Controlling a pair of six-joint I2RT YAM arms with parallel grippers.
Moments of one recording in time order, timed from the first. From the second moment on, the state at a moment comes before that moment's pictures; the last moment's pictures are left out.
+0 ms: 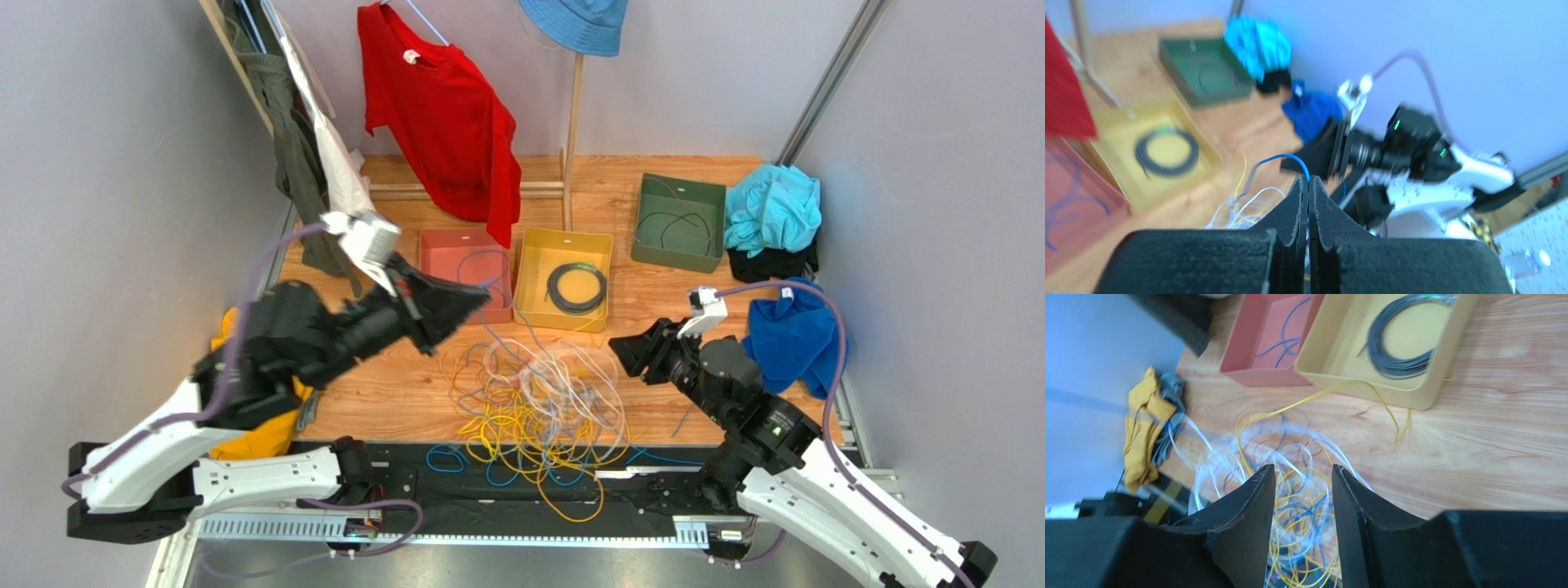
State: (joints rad) left arm -1.16 0.81 1.26 -0.46 -0.21 -0.47; right arm 0.78 0.46 0.50 -0.32 0.20 0.69
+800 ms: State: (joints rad) left arm -1.16 1.20 2.20 -0.91 -0.34 -0.16; right arm 1.34 0.63 0.63 -0.26 0.45 0.50
